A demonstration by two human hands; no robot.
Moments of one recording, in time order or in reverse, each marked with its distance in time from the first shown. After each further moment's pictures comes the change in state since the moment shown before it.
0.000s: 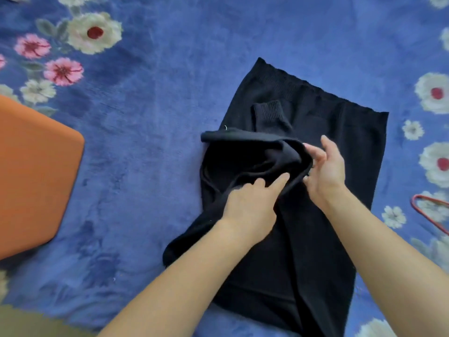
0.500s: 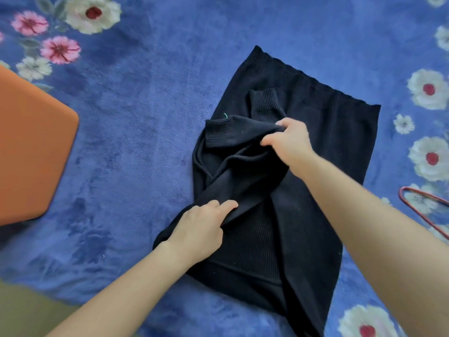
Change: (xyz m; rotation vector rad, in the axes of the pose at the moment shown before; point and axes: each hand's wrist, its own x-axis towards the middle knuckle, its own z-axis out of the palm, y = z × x) left_hand -0.077 -0.036 0.029 -0.174 -0.109 -0.146; right_hand -0.001 -0.013 0.037 -0.763 0.013 -0.289
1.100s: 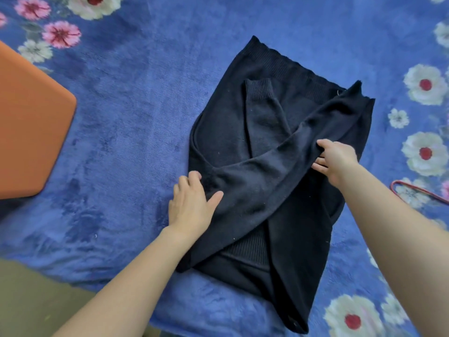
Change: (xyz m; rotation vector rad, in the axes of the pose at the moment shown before) left_hand 0.013 0.007 0.029 -0.089 0.226 -0.506; right_hand 0.014 0.084 -0.078 0.465 0.174 0.388
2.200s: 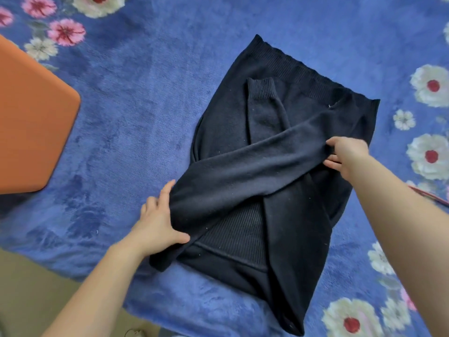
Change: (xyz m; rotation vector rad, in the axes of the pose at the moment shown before) left_hand -0.019 -0.071 -0.021 -0.170 -0.315 -0.055; right_hand 0.022 -0.016 -0.007 -0.116 0.084 0.013
